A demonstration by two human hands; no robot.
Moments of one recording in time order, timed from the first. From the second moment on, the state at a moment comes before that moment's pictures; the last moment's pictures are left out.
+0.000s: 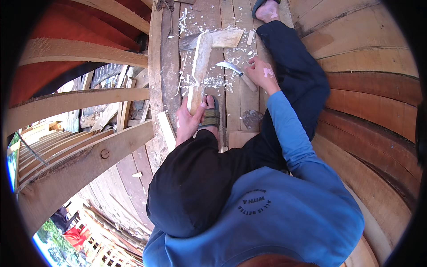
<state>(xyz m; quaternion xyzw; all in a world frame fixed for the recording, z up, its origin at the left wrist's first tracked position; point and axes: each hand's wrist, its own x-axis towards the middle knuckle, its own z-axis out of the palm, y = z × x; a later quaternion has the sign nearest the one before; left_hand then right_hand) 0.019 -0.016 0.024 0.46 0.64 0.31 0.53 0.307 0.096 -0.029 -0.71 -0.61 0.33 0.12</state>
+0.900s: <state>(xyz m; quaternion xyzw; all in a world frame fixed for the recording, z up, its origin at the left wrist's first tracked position) 0.007 -0.016 0.003 0.34 0.57 0.38 0.64 0.264 0.082 0.004 -0.67 -0.60 0.33 0.29</state>
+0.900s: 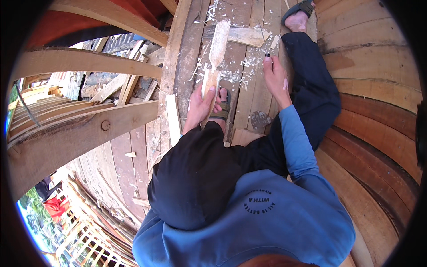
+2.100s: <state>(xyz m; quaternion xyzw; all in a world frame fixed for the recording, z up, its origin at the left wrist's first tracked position) 0.019 -0.004 0.020 0.34 0.55 0.32 0.69 0.258 0.111 0.017 -0.55 -0.80 0.19 0.12</state>
